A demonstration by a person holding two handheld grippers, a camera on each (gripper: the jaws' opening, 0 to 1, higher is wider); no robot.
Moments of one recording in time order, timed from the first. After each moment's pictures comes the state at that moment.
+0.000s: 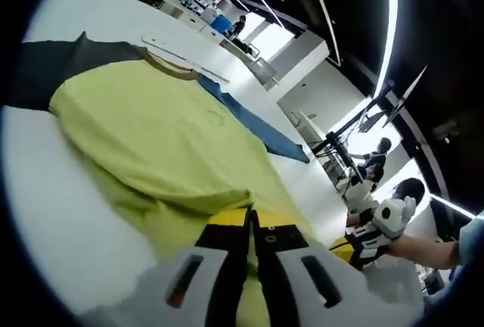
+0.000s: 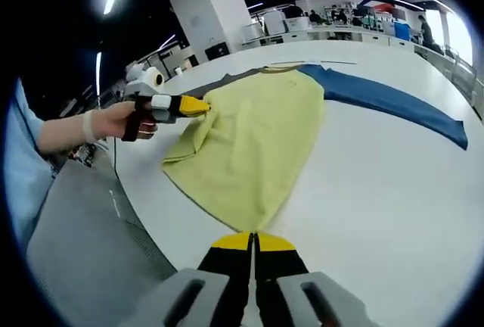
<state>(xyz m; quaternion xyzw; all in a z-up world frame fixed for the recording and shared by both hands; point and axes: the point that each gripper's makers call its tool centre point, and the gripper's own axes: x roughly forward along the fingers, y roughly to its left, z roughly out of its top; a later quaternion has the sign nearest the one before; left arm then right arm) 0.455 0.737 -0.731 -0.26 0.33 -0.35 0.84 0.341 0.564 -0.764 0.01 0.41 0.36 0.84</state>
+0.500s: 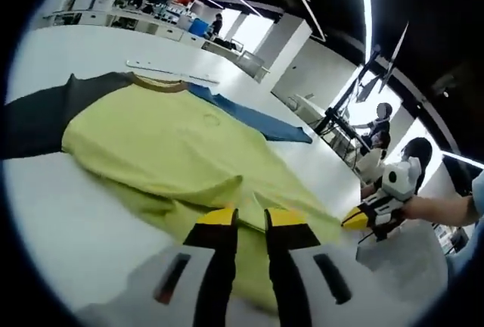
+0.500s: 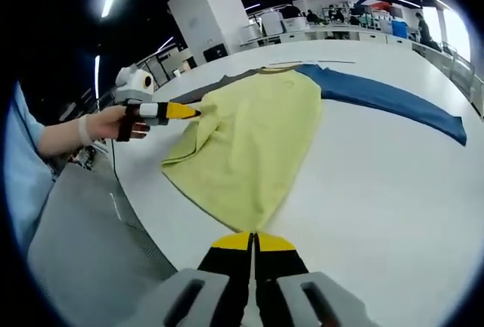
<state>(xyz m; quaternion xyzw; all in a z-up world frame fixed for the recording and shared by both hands) 0.453 0.760 -0.728 -0.17 0.31 -0.35 0.87 0.340 0.563 -0.764 0.02 0.41 0.36 0.84</state>
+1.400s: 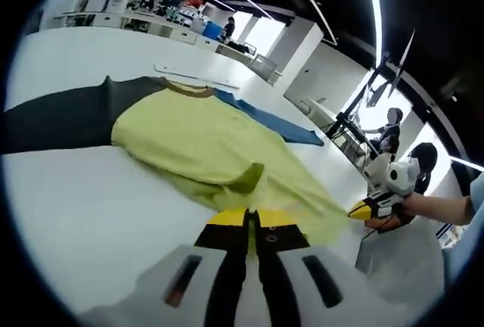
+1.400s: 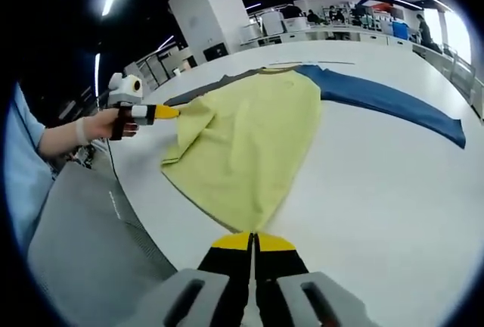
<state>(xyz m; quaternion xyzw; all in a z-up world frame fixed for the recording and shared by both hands) 0.425 0.829 -0.724 -0.17 0.32 -0.32 0.87 0.341 0.561 -0.762 0.01 0.41 0.36 0.84</state>
